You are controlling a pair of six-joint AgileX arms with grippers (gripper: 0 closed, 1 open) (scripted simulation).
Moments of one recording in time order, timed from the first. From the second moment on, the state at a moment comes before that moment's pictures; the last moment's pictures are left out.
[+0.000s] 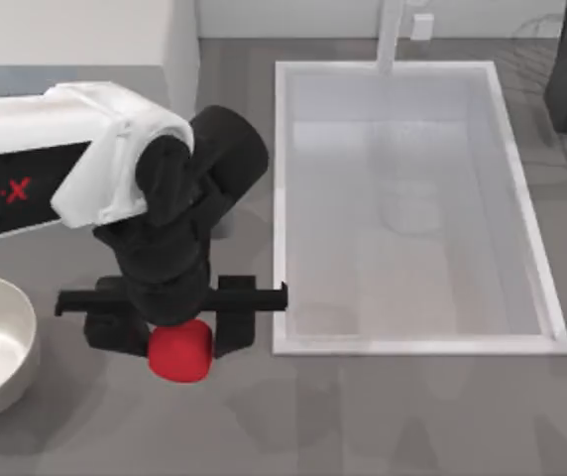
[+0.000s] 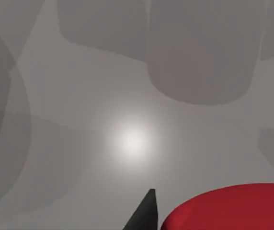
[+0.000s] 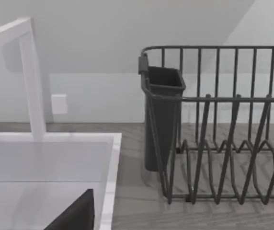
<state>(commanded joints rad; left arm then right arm) -0.65 1.74 1.16 -0.98 0.00 -0.63 0.00 0.00 0.00 0.00 0.00 0.00</state>
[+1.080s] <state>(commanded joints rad) -0.65 1.76 1.10 -0.92 0.00 -0.63 0.00 0.00 0.00 0.00 0.00 0.00</state>
